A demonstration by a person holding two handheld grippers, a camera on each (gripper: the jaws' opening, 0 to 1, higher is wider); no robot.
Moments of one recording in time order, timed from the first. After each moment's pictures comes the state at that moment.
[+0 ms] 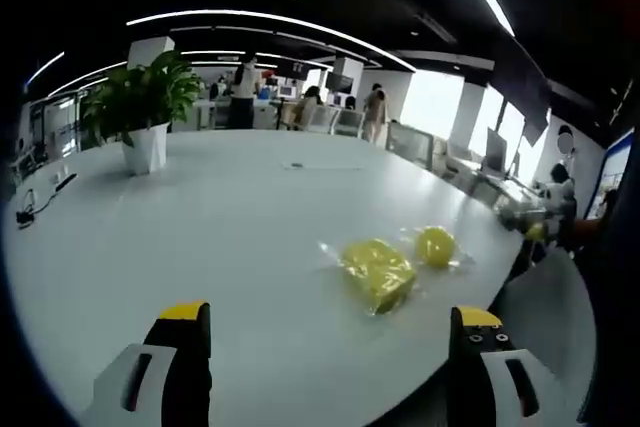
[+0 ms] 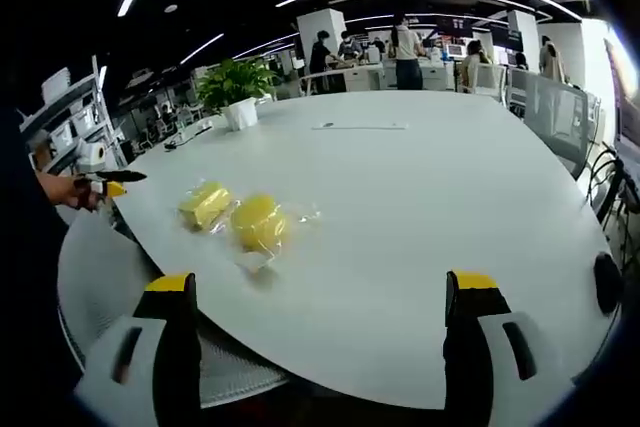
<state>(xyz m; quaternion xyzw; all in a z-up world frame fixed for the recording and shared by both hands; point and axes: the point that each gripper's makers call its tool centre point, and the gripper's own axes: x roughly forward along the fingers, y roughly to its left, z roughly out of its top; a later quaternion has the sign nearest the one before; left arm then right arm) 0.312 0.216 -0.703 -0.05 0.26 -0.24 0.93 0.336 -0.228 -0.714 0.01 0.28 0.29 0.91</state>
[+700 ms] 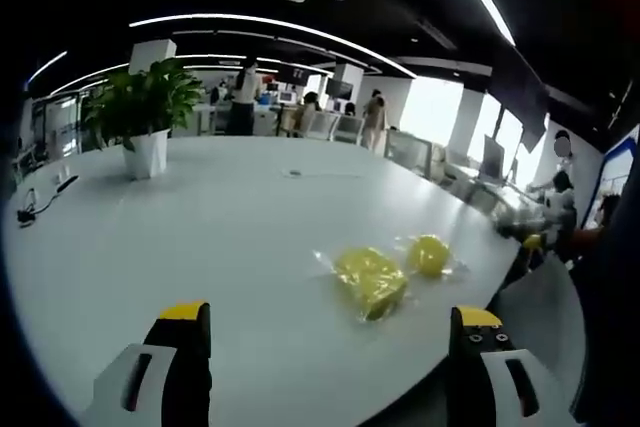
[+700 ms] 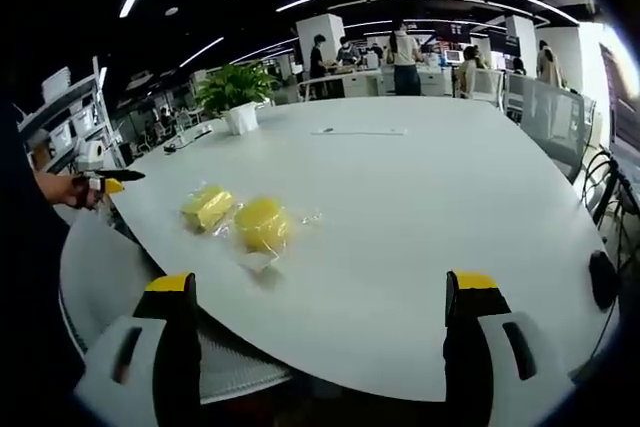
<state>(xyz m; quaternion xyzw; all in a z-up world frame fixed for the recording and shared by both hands) 0.304 0.211 -0.688 -0.06 0.25 -0.24 0.94 0.328 -0.233 -0.708 0.01 0.27 0.28 0.92</state>
